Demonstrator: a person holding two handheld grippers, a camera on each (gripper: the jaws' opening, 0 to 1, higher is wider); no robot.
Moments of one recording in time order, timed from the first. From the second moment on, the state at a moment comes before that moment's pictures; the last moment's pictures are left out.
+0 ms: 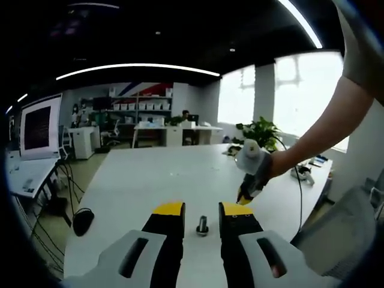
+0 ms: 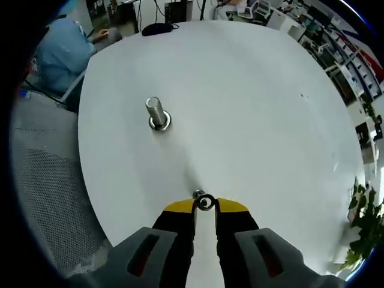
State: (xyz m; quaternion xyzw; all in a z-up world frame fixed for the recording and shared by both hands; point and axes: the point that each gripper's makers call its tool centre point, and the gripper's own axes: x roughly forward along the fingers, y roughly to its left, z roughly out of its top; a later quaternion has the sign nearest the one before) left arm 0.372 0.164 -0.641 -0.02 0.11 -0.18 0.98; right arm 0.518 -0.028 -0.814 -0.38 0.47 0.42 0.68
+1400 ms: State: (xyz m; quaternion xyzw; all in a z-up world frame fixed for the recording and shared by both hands) left arm 0.371 0.160 -0.644 -0.02 0.12 -0.19 0.97; right arm 0.503 -0.017 -0.743 -0.25 0.33 0.39 0.82
